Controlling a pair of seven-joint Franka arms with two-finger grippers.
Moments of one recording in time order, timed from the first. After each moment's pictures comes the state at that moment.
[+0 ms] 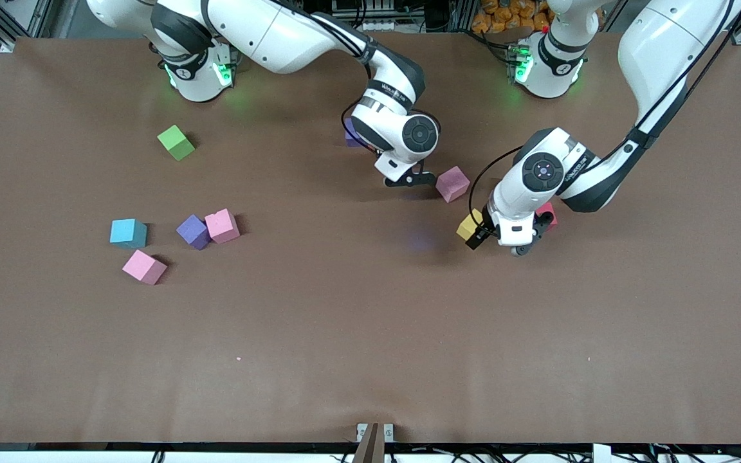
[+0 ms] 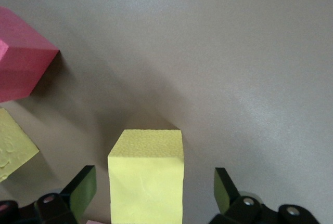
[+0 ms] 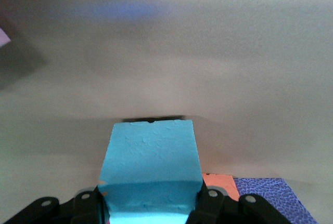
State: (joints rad) left arm 0.36 0.54 -0.83 -2.10 0.48 2.40 -1.61; right arm 0.74 0.88 0.37 -1.37 0.04 1.93 0.90
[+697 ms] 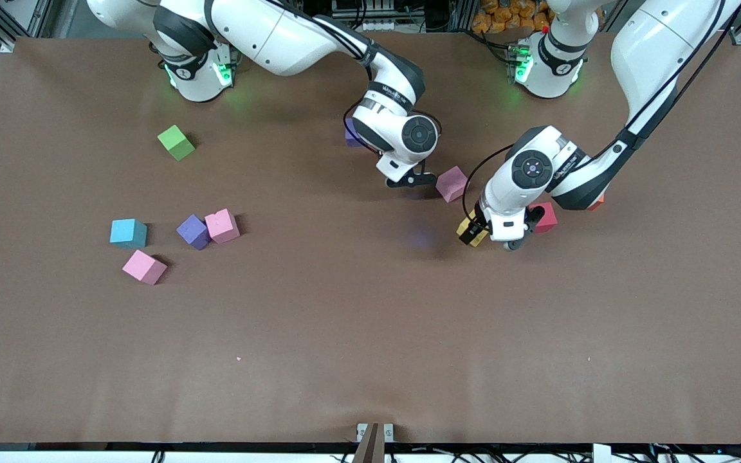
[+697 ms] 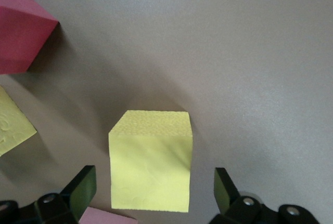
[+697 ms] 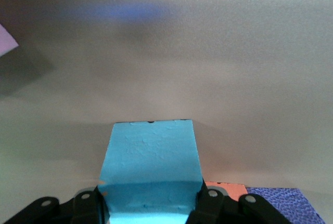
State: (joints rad) left arm 0.34 0.55 -0.83 -2.12 0.48 2.41 -1.65; right arm 0.74 0.89 0.38 -1.37 0.04 1.97 0.90
